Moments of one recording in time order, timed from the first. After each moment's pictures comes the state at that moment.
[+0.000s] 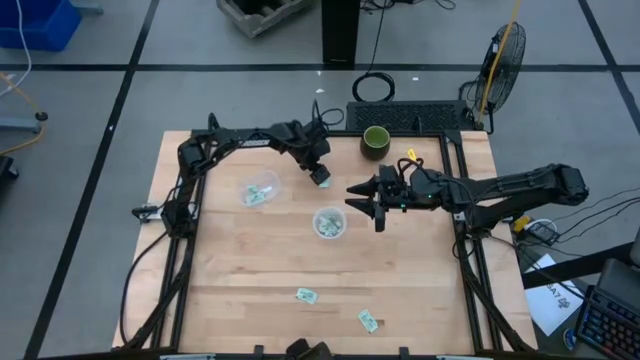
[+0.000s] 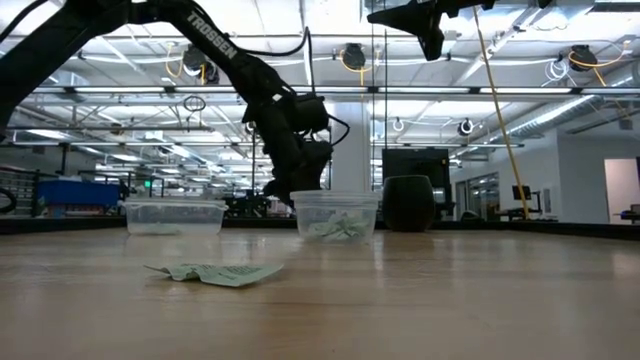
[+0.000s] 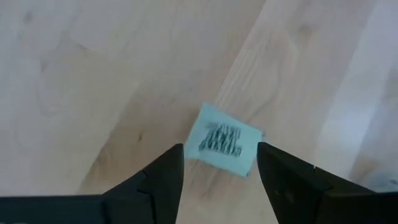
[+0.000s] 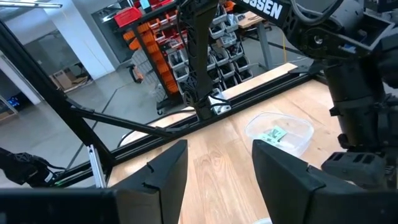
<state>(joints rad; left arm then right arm) 0.53 2.11 1.54 -0.60 0.31 -0.09 0.04 1.14 0.79 0.21 0.13 0.43</state>
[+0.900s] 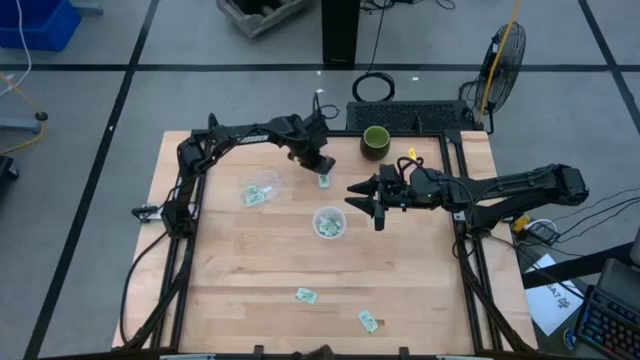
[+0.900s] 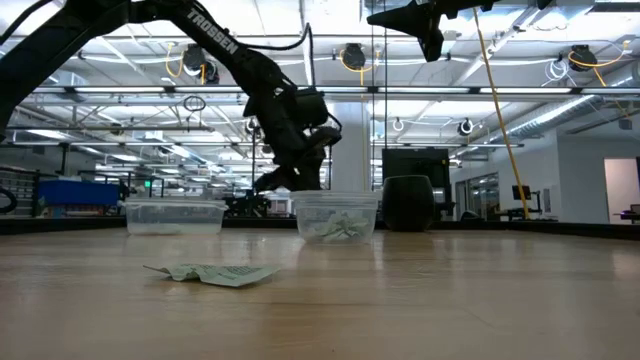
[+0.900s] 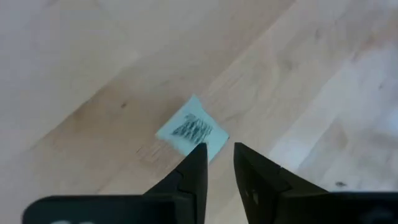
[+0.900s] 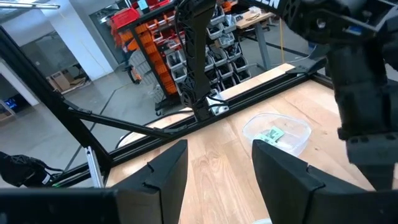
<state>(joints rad) 0.53 2.11 1.60 -0.68 0.42 -0.46 0.03 1.14 0.79 0.21 0.13 0.43</state>
